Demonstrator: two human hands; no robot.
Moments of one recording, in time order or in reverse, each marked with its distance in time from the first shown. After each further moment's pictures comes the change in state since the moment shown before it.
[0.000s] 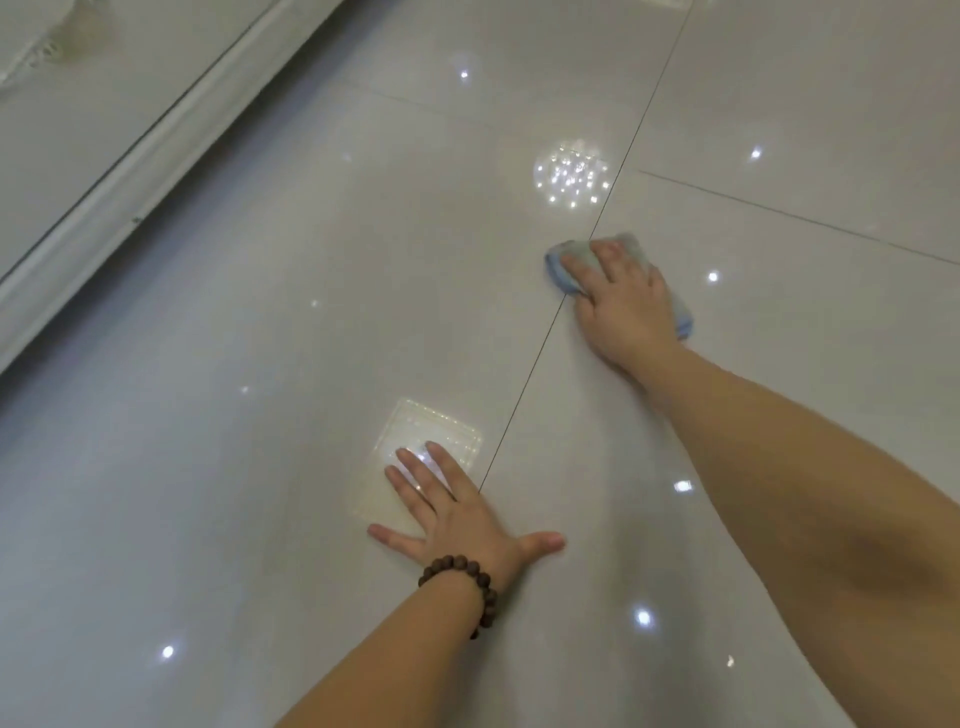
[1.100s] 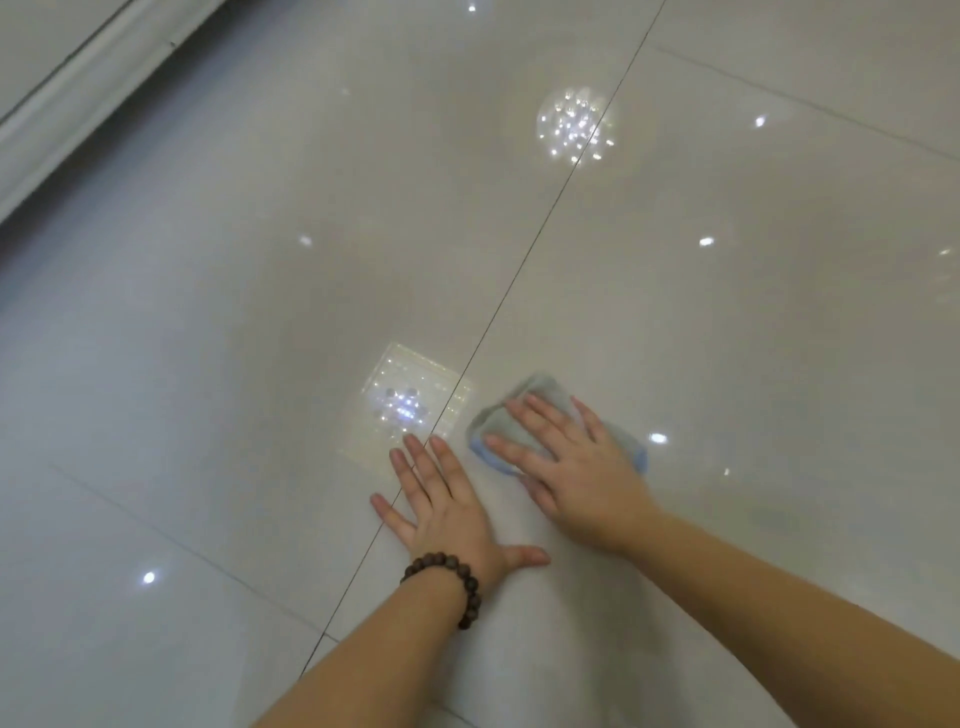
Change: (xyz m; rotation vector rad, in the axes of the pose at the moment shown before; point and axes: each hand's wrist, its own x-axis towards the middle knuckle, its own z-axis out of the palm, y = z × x) left_hand -0.110 -0.114 0.099 0.101 -0.039 0.100; right_hand -0.322 -0.074 0.064 0.004 -0.049 -0.564
